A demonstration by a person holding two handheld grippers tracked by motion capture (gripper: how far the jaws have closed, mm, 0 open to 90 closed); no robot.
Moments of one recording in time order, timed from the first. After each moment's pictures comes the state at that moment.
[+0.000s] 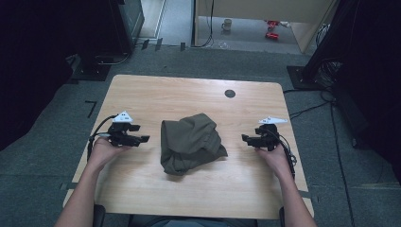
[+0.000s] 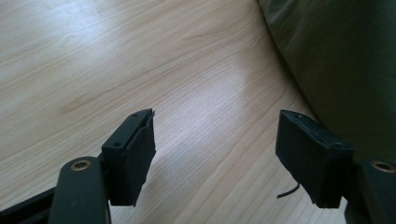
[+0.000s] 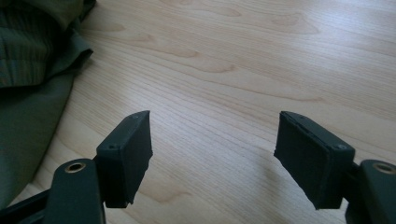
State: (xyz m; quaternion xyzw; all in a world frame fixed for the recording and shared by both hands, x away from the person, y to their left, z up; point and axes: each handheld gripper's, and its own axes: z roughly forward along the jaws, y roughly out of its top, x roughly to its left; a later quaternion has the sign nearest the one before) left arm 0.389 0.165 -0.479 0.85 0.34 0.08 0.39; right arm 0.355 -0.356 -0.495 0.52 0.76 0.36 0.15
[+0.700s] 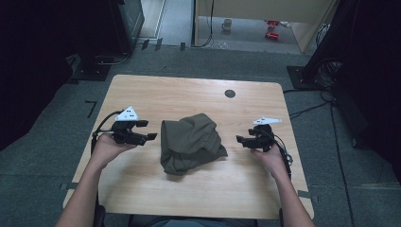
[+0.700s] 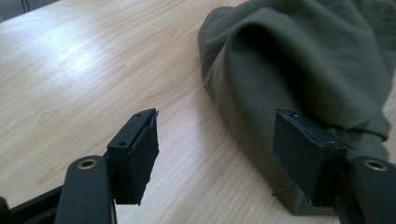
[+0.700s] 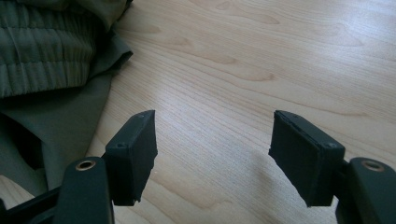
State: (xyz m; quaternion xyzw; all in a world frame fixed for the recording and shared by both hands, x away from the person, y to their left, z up) left arm 0.367 0.135 -0.428 0.86 0.28 0.10 0.42; right arm 0.351 -0.337 -0.488 0.50 0.77 0.37 0.13
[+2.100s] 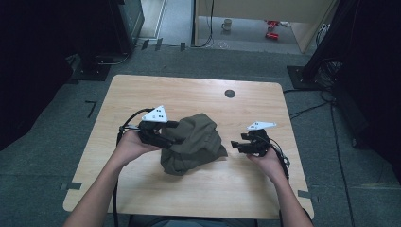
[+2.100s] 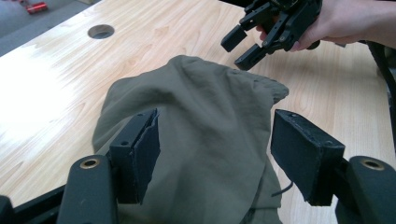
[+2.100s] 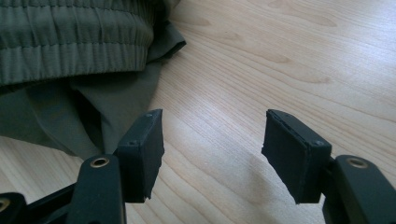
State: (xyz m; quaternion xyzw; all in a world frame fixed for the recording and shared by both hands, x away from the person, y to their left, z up) left arm 0.348 0.047 -0.393 0.87 0.18 0.05 0.45; right arm 0.336 -0.320 -0.486 0.45 0.80 0.38 0.11
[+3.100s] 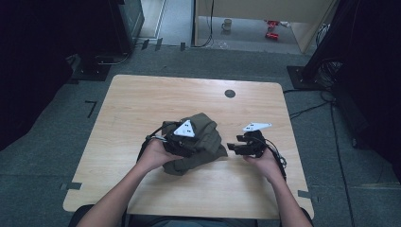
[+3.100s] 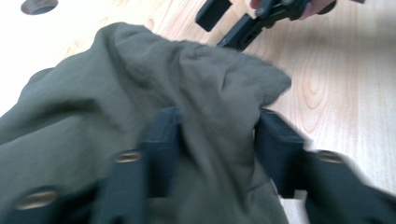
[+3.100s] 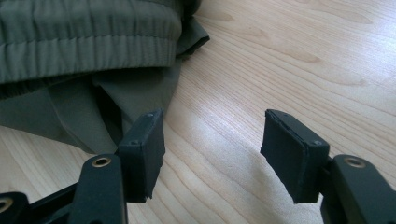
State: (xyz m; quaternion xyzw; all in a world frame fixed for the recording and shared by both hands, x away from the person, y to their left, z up) left arm 0.344 -0.013 -0.445 0.90 0.15 0.04 0.41; right arm 0.335 -0.308 -0.490 0.44 0.81 0.38 0.10
